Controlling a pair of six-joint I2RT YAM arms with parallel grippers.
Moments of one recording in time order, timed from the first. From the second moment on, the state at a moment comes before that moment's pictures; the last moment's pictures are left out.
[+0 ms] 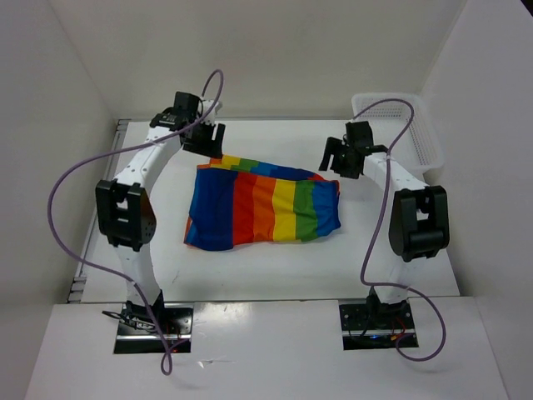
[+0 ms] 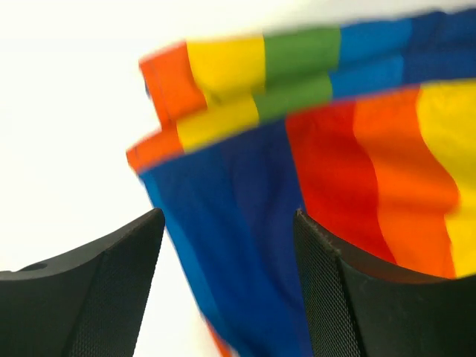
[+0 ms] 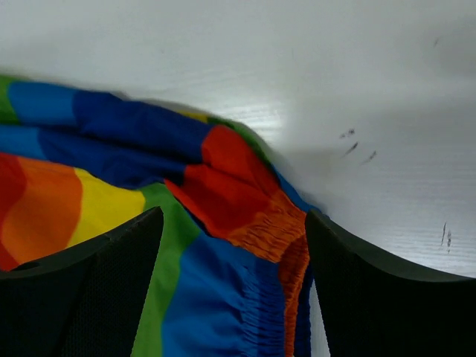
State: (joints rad) left arm -0.18 1.92 1.81 -0.81 0.19 0.07; right arm 0.14 1.78 1.34 -0.40 -0.07 0.37
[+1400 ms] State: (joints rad) left arm -0.04 2.18 1.75 -0.68 0.39 0.07; right arm 0.09 1.78 1.19 -0.35 -0.28 0.27
